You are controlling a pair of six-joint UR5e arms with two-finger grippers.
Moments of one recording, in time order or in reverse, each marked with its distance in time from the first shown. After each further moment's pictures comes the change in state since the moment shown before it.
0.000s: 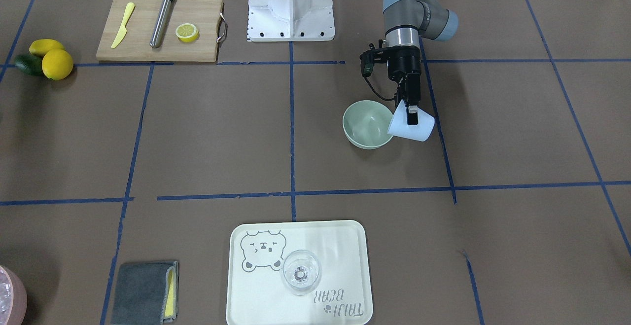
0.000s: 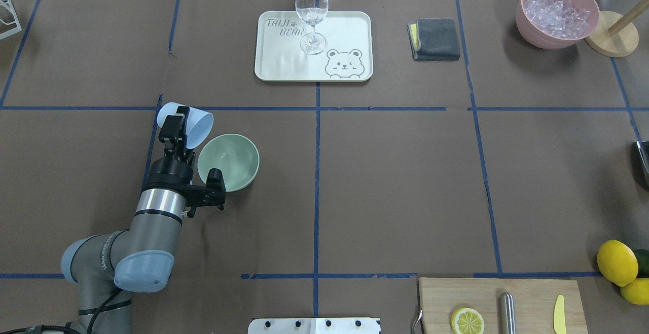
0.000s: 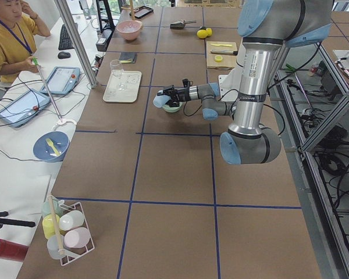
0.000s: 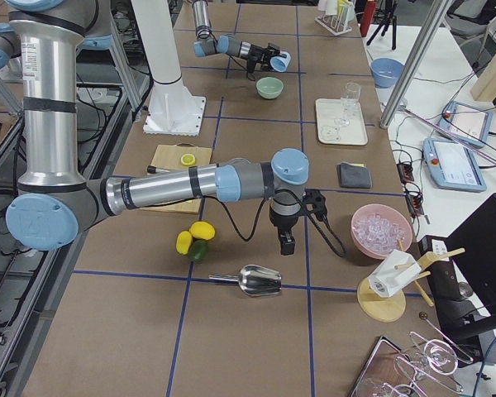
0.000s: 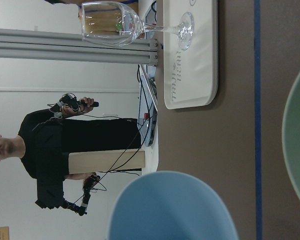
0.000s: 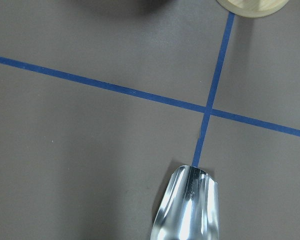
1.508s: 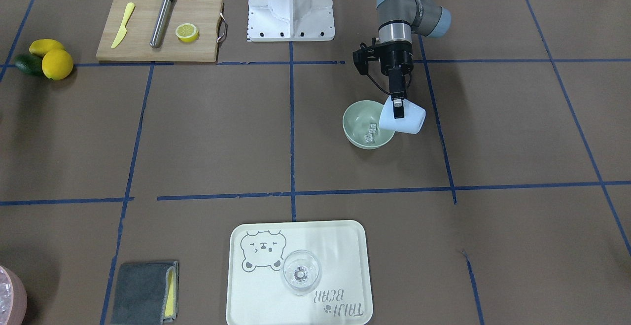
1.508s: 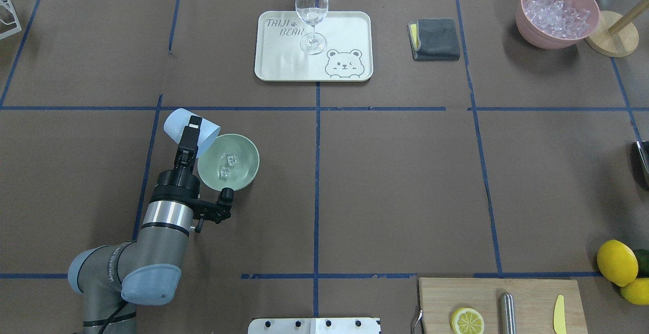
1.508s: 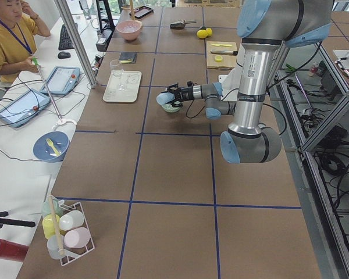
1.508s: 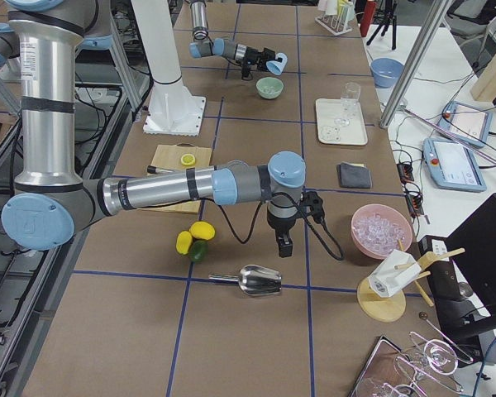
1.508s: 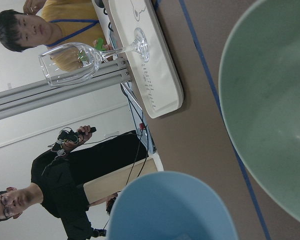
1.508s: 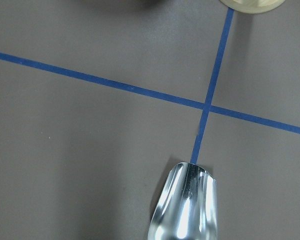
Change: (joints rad) left arm 0.037 -0.008 0.001 0.001 0.048 0.286; right arm 0.000 -0.015 -0.001 0.018 0.000 -0.001
